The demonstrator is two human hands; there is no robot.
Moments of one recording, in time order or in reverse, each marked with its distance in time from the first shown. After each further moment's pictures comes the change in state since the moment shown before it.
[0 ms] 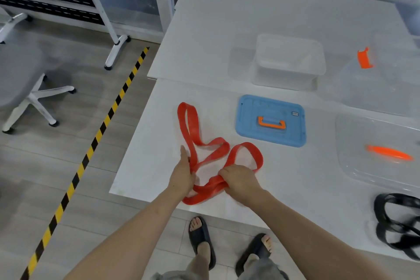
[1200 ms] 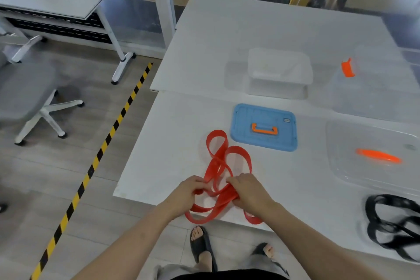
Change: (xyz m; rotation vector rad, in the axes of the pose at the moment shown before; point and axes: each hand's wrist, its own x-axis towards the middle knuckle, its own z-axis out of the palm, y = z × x) left_hand -0.071 0.016 -0.009 0.177 -0.247 0.359; right_hand -0.057 0.018 -0.011 0.033 0.004 0.030
